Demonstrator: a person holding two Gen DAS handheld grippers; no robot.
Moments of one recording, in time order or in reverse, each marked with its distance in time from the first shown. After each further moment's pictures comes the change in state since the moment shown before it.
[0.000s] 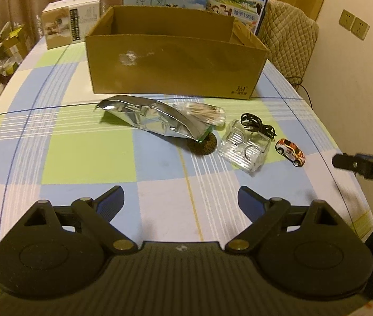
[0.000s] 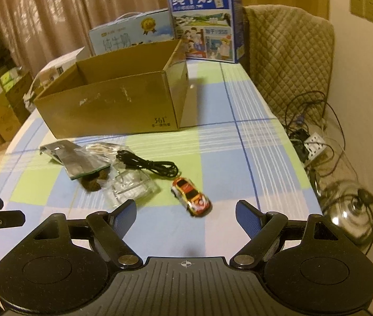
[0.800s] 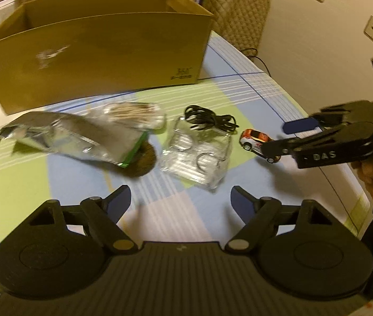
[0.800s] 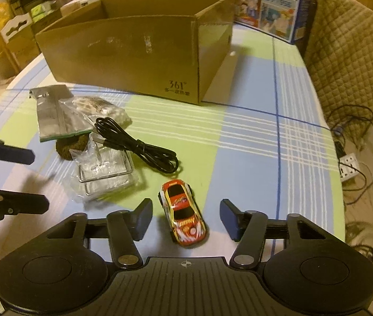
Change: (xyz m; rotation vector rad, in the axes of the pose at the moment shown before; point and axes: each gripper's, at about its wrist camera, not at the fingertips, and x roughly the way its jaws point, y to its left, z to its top) left arm 0.091 -0.054 0.023 0.183 0.059 -0.187; right arm 0.108 -0.005 0.022 -0.267 0.182 0.092
